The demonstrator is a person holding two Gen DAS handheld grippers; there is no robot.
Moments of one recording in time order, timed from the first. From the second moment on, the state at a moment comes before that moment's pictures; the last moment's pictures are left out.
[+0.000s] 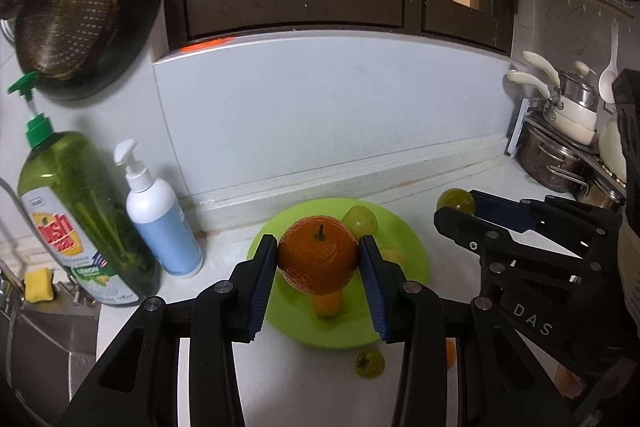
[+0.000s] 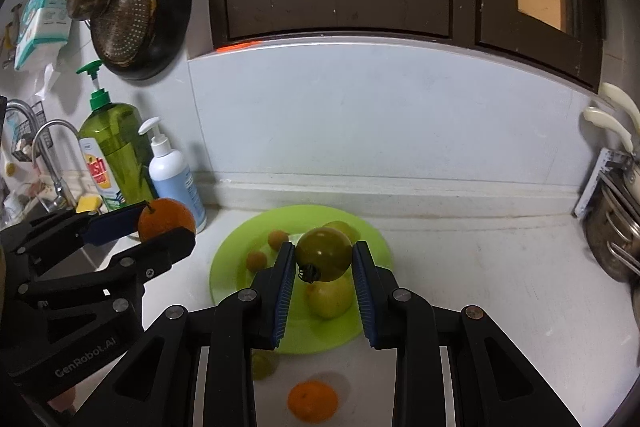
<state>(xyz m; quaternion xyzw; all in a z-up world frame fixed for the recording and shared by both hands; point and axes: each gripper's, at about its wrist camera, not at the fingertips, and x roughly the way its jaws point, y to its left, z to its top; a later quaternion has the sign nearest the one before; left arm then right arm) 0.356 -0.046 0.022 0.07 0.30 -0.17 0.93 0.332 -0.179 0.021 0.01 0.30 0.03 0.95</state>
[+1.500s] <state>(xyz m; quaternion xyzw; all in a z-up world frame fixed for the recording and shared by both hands) 0.467 -0.080 -0.081 0.08 0.45 -0.18 0.87 0.448 -0.218 -0.074 0.04 0.44 0.04 0.89</state>
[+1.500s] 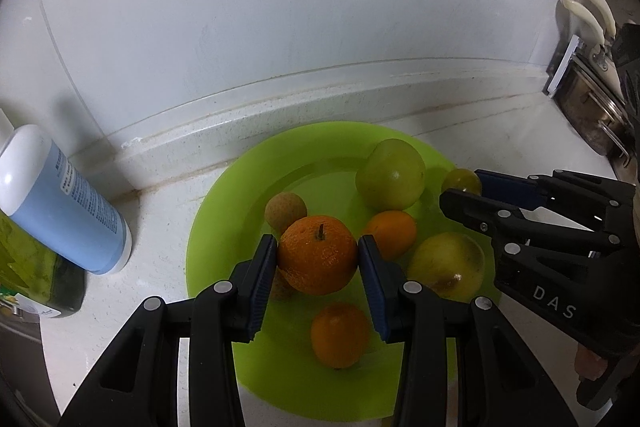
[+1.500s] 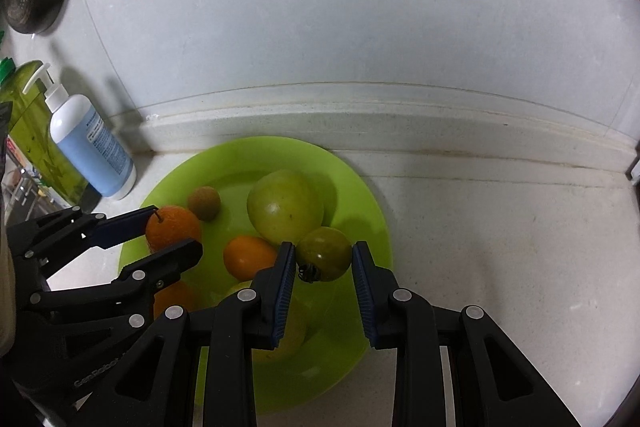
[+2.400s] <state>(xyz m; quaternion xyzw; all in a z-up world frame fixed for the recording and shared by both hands) 0.408 -0.053 -0.011 0.08 0.37 -0.18 0.91 0.397 -0.206 -0.023 0.03 0.38 0.05 0.92</state>
